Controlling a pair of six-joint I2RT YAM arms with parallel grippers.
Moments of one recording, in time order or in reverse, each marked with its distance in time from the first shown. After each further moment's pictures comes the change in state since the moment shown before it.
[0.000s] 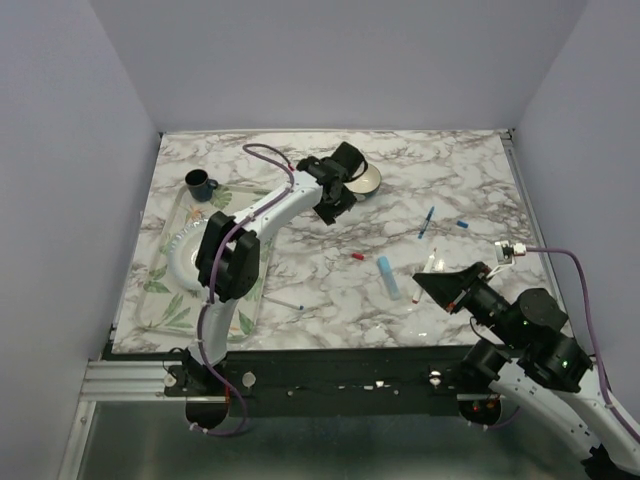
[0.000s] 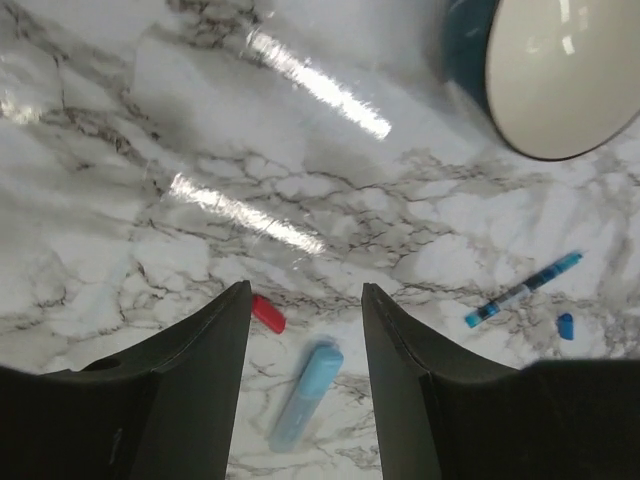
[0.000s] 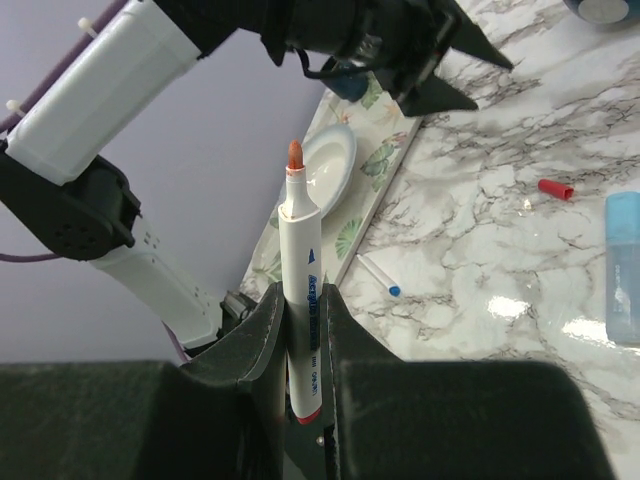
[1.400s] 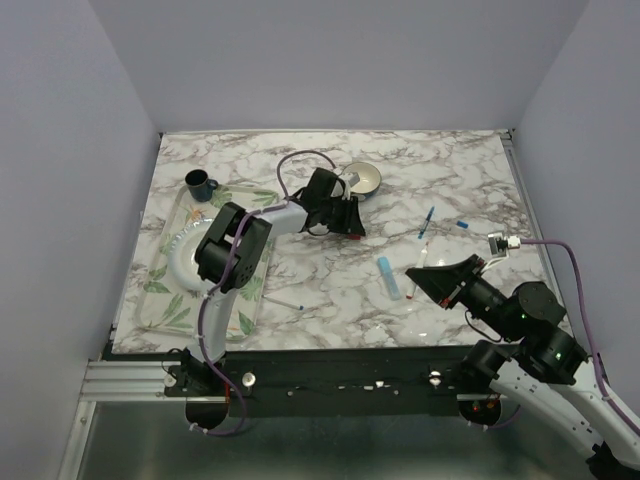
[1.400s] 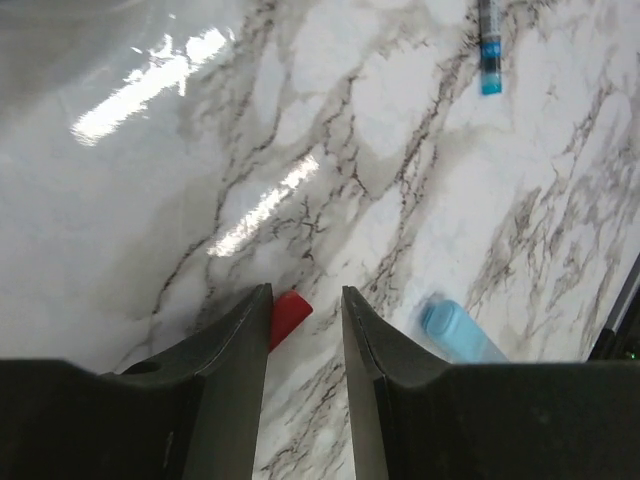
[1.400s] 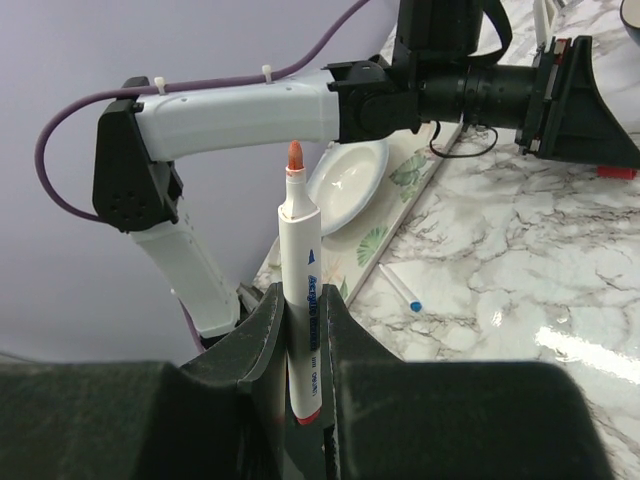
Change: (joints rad) left arm 0.103 0.090 -0.485 0.931 0.757 0.903; right arm 0.000 0.078 0.013 0.121 -0.072 -0.053
